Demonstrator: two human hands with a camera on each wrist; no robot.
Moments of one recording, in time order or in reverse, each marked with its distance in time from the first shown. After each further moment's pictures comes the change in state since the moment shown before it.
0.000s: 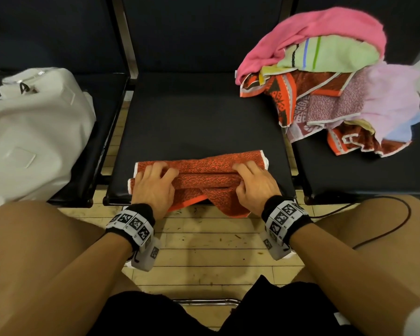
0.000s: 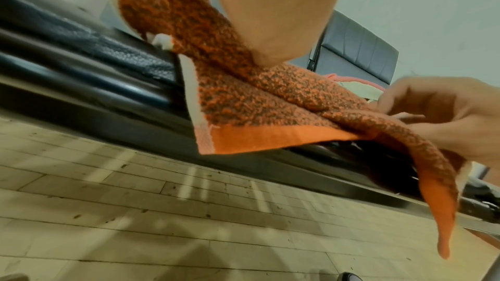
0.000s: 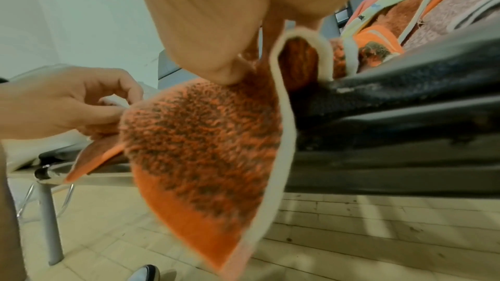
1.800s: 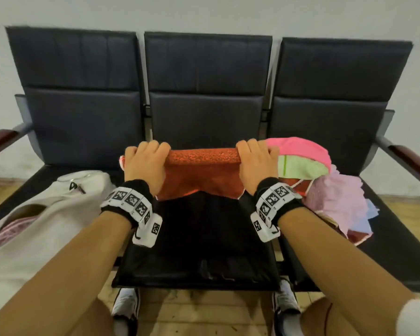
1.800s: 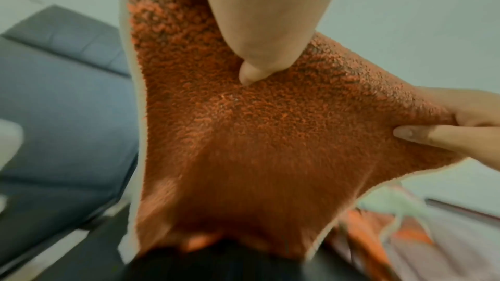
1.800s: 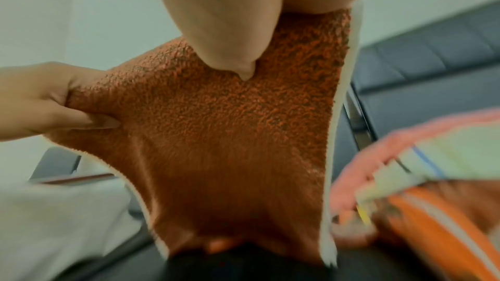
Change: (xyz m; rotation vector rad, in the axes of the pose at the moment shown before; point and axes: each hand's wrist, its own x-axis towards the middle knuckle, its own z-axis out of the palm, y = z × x) left_hand 0.152 0.015 -0.242 0.194 0.478 0.019; right_hand 0.159 -0.065 -0.230 -0.390 0.572 -0.062
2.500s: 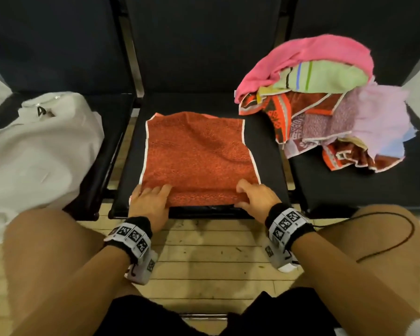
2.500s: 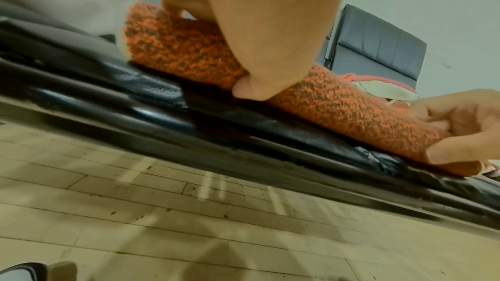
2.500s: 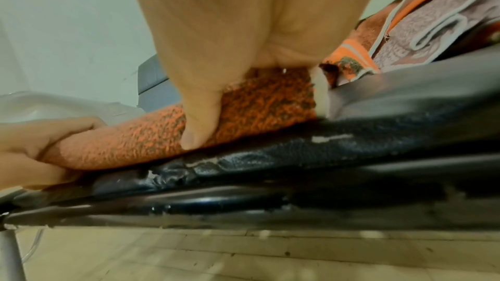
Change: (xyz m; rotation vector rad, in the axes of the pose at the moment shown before) left_hand -0.244 0.015 0.139 -0.065 -0.740 -0.040; right_hand -0.247 0.004 0.112 0.442 -0.941 0.095
